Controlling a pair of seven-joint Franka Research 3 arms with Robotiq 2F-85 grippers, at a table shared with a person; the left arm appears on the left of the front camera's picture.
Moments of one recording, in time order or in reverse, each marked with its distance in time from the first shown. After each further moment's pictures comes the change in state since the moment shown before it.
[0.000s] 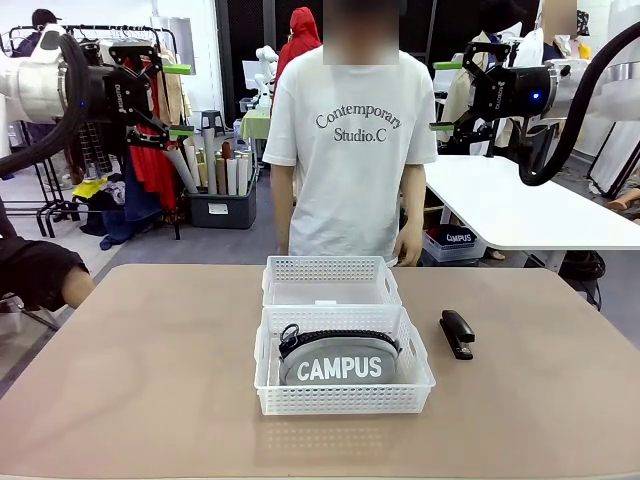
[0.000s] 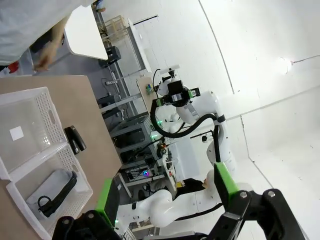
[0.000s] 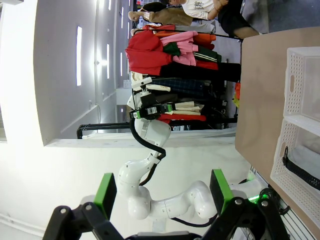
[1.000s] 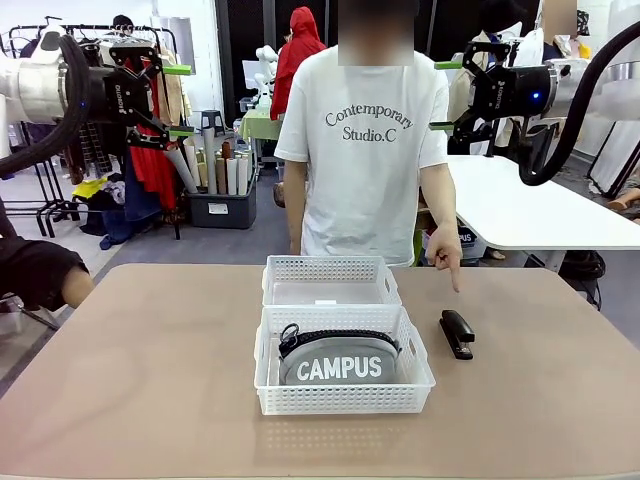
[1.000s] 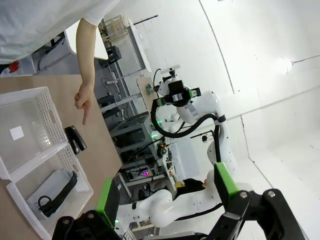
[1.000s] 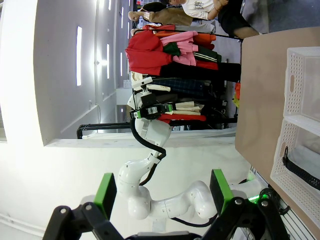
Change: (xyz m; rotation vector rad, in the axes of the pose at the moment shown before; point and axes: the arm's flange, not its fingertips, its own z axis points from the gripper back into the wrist) left arm 0.000 0.002 0.000 0.001 0.000 0.003; right arm 0.000 0.000 0.000 0.000 0.000 0.000
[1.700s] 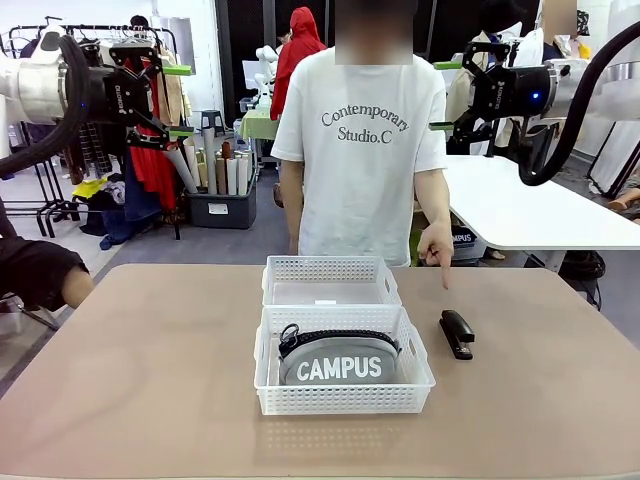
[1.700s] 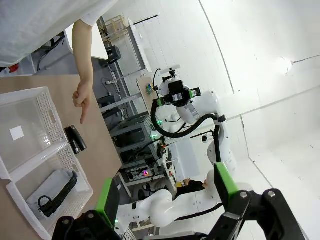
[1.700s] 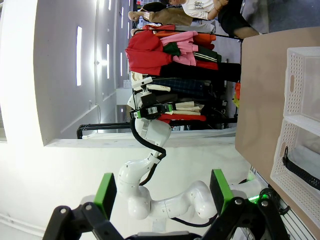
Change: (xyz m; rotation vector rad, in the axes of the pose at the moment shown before) left arm 0.000 0.000 0.000 0.000 0.000 0.000; right arm 0.000 0.000 0.000 0.000 0.000 0.000
